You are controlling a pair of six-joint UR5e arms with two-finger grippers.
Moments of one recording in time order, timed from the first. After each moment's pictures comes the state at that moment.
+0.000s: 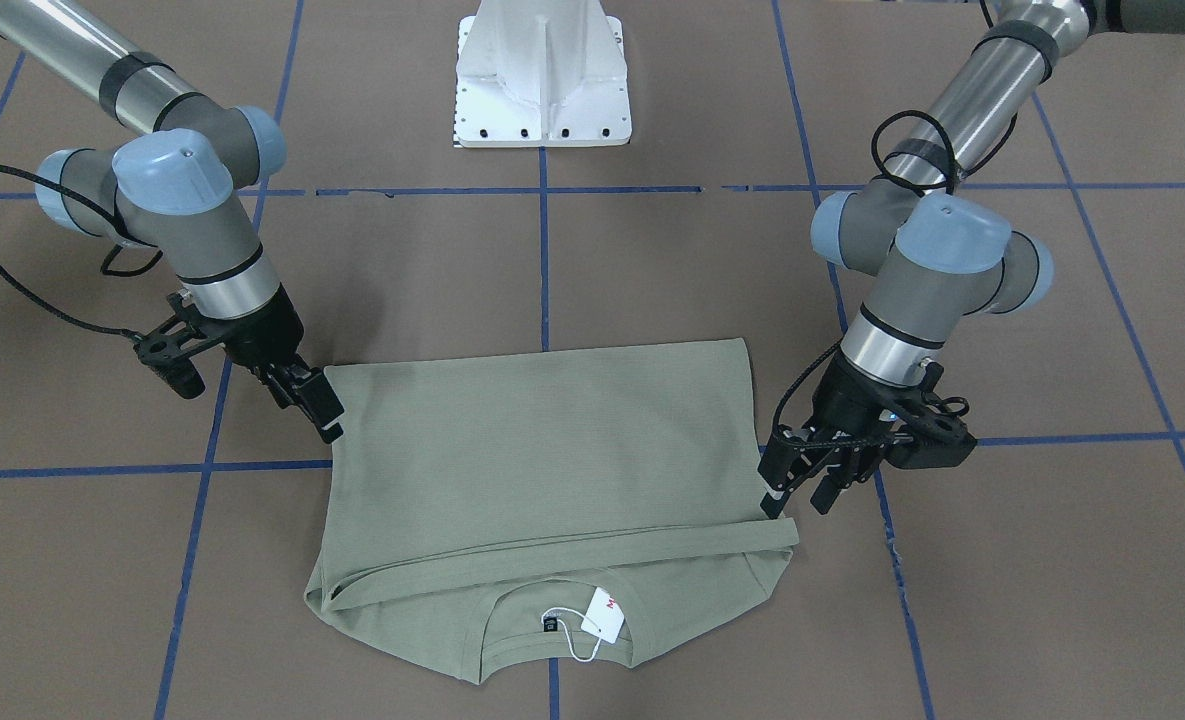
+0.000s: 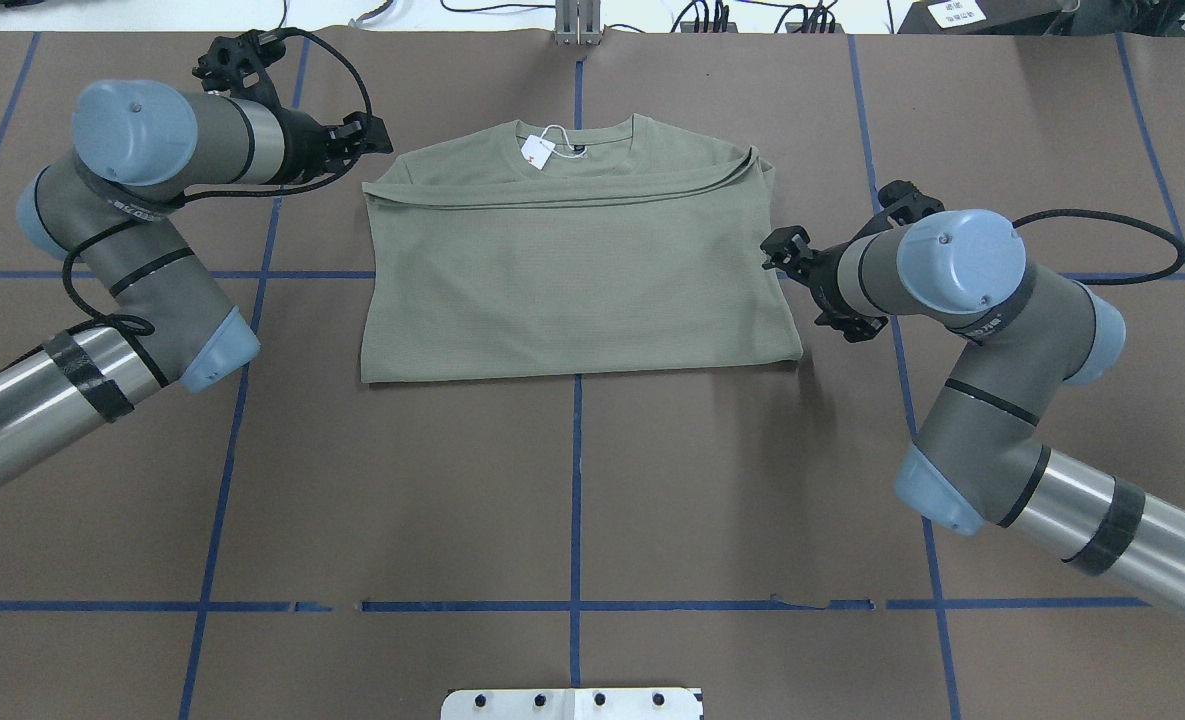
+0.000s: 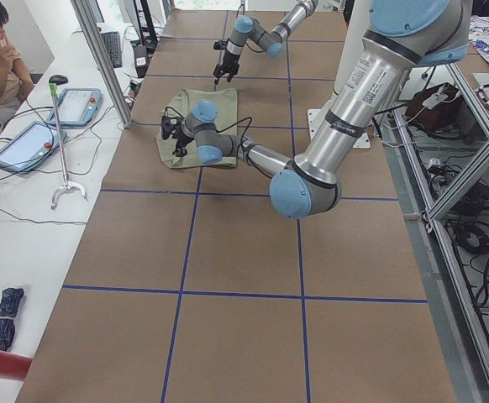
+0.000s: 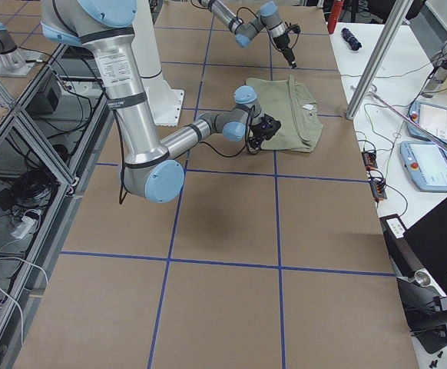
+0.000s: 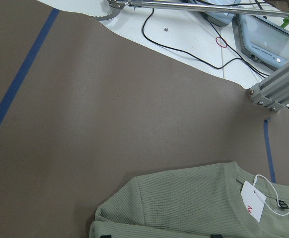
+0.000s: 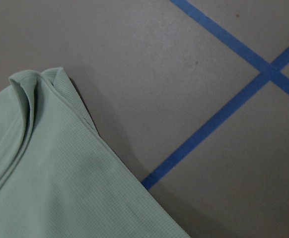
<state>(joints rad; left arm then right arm) -0.84 -2.14 -1.31 -2.47 -1.77 -1.38 0.66 -1.22 1.64 -1.03 1.71 1.92</state>
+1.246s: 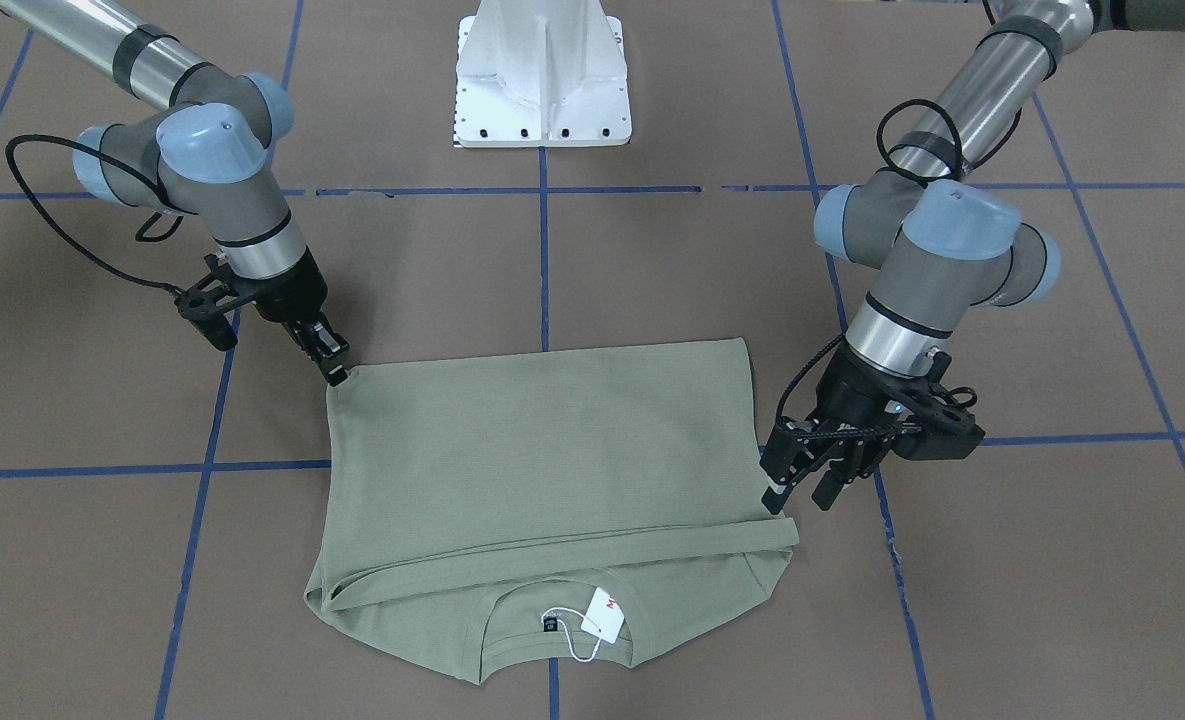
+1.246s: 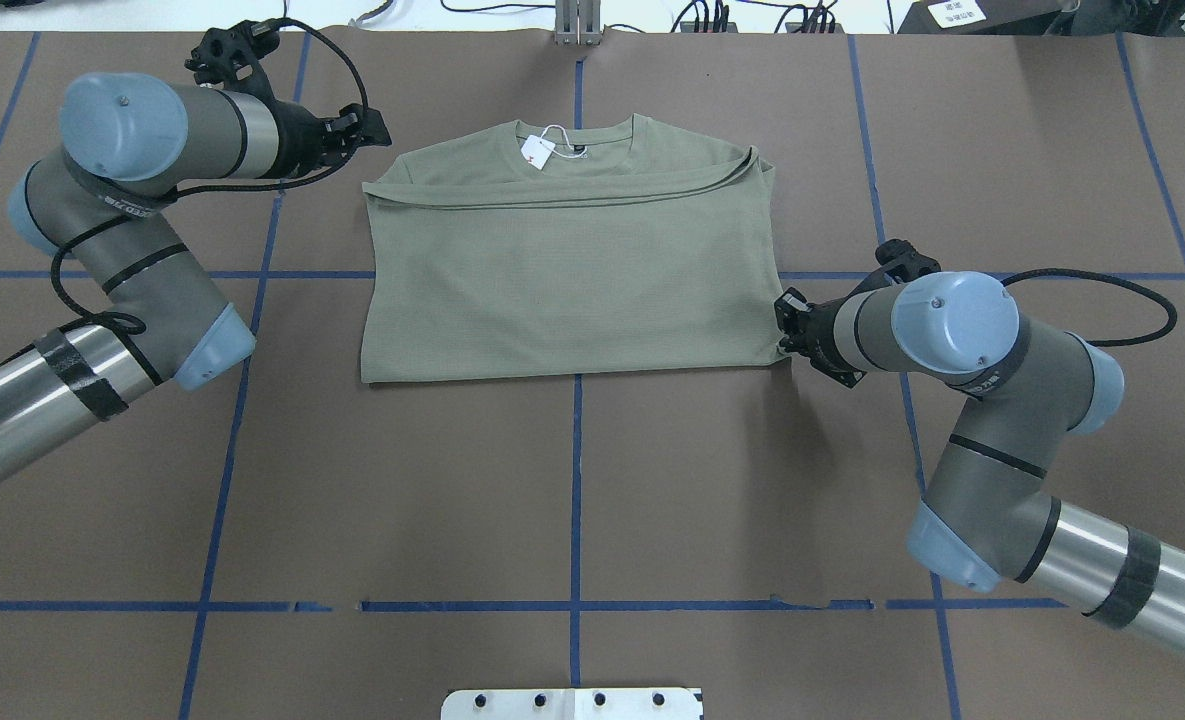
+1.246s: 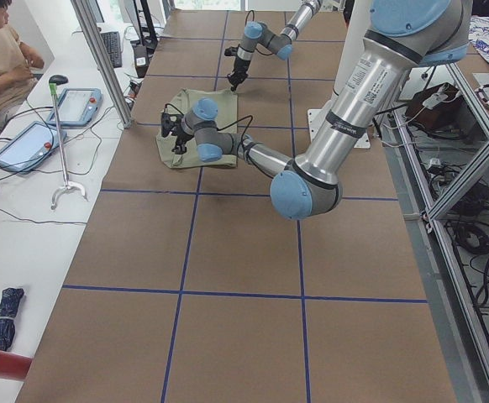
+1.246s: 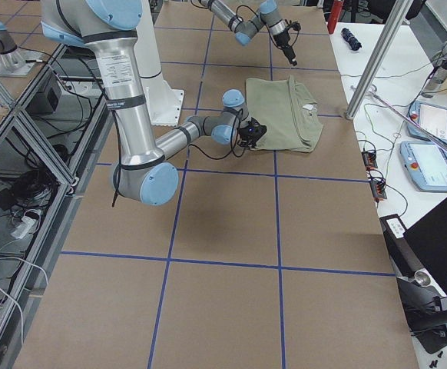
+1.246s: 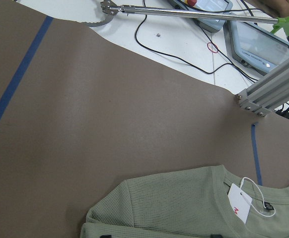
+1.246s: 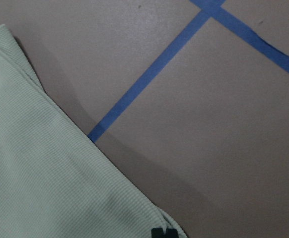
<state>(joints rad) -0.85 -2.13 -1.34 -2.47 -1.77 -1.39 0.59 -1.29 1.69 -1.03 1.71 2.00</state>
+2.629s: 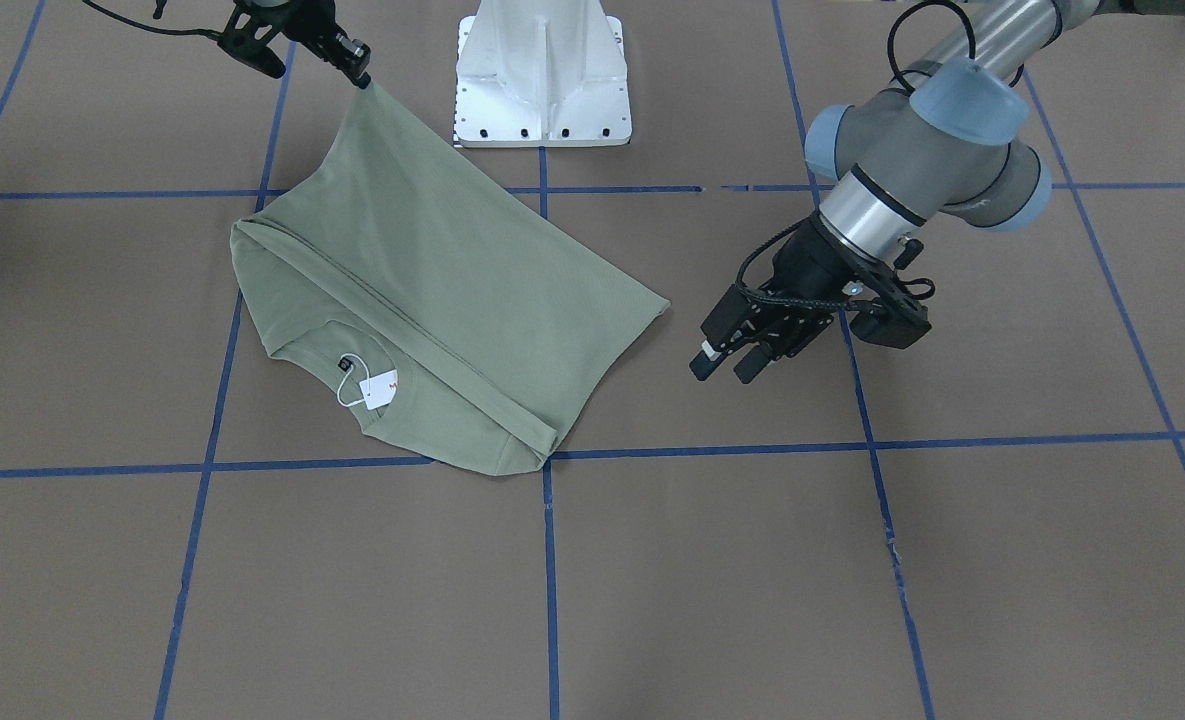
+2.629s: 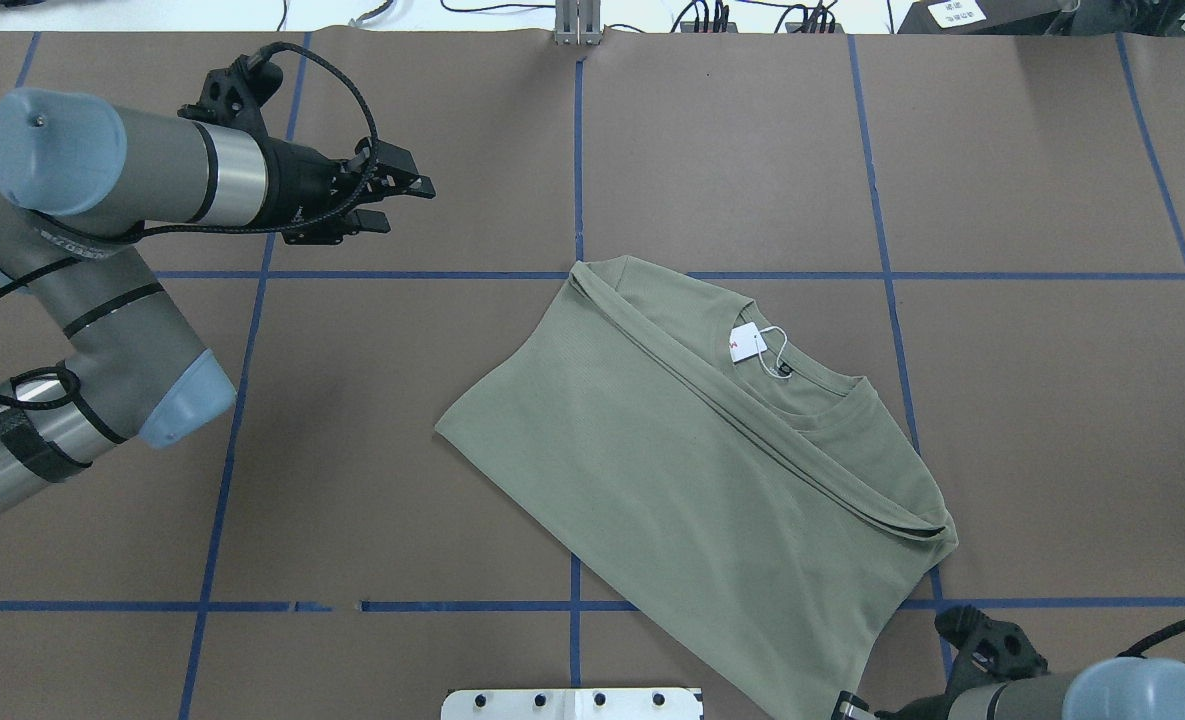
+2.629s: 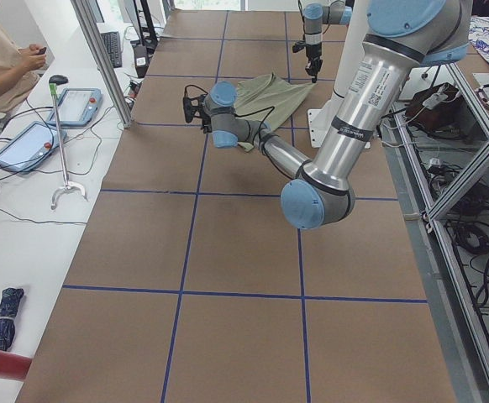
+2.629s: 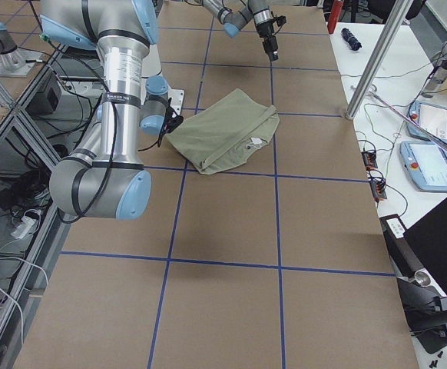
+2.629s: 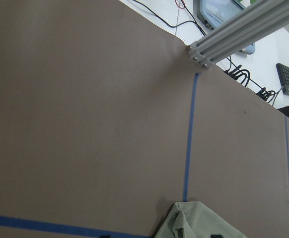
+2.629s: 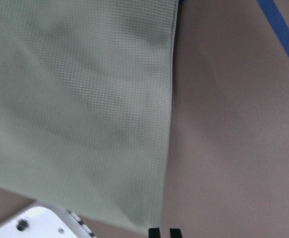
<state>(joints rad) -0.78 -2.04 -1.62 -2.46 -1.96 -1.64 -0.06 -1.77 2.27 -1.05 1.71 2.25</state>
